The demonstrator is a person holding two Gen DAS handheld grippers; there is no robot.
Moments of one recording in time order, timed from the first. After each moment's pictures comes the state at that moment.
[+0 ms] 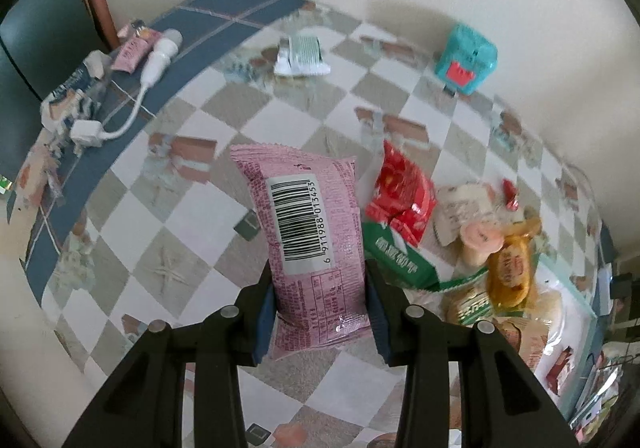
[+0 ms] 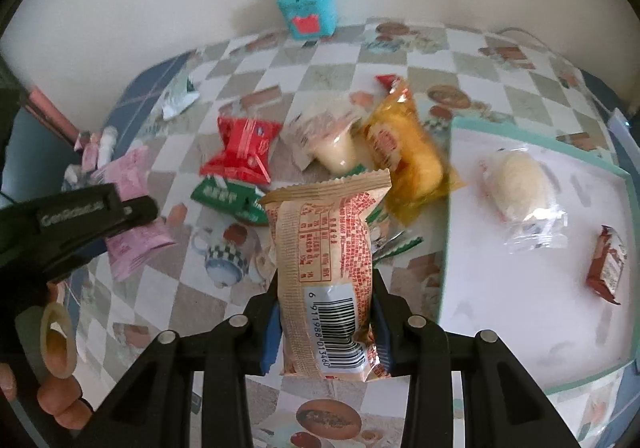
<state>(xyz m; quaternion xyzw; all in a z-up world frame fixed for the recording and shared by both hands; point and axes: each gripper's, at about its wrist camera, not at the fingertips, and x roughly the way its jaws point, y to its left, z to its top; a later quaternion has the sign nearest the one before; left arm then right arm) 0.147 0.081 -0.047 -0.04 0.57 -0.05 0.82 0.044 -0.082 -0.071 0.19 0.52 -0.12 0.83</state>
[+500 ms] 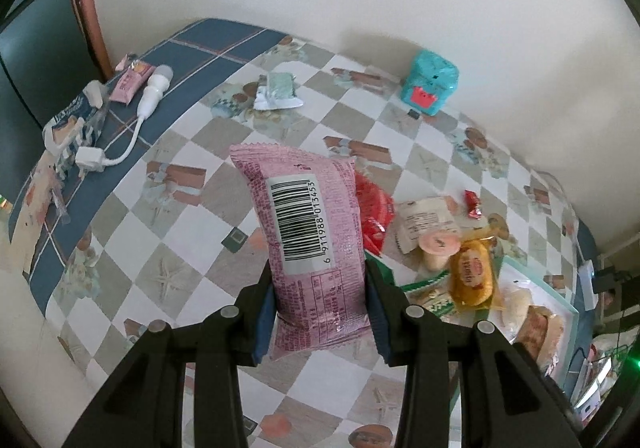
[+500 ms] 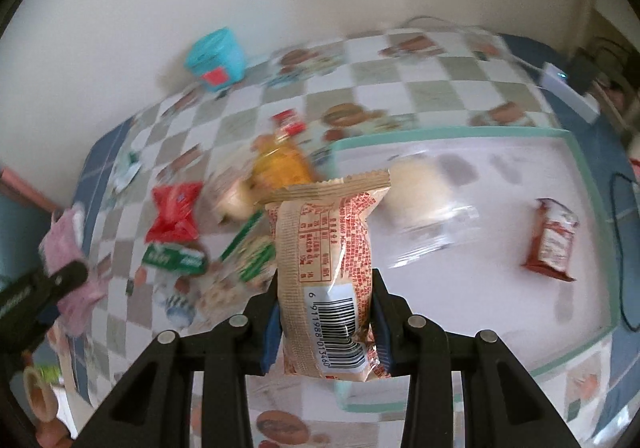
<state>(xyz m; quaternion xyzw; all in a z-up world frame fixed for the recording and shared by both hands) 0.128 0.069 -0.012 -0.04 0.53 -0.08 0.84 0.000 -0.170 -0.050 0.26 0.48 -0.22 0.81</state>
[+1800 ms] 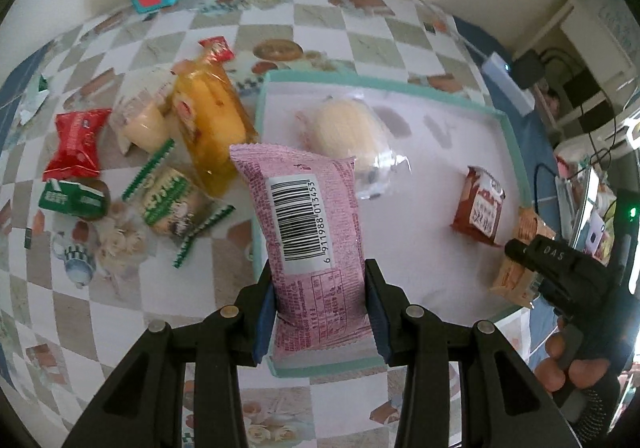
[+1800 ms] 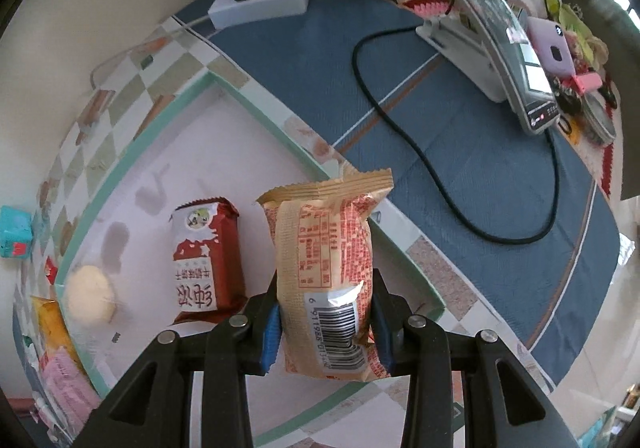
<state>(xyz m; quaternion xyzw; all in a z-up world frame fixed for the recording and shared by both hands) 0.023 -0.134 -0.073 0.14 0.61 -0.31 0.72 -0.151 -0.339 -0.111 0.41 0.46 -0.47 0.63</state>
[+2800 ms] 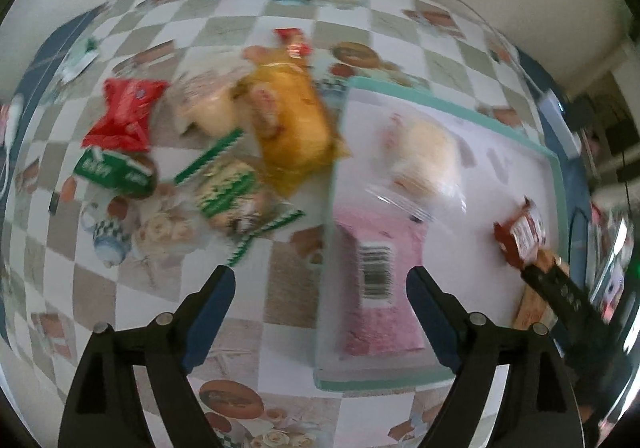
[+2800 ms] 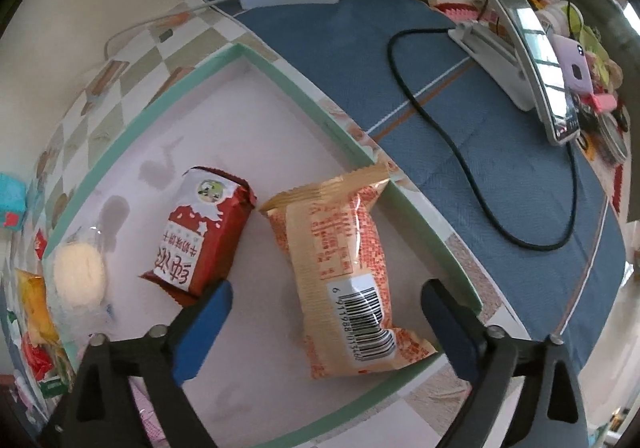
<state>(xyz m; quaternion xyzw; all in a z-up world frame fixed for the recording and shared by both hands) 0.054 -0.100 -0.079 0.10 0.62 -0.21 0.75 -0.120 -0.333 -0.129 0.37 0.48 -0.45 0.65</state>
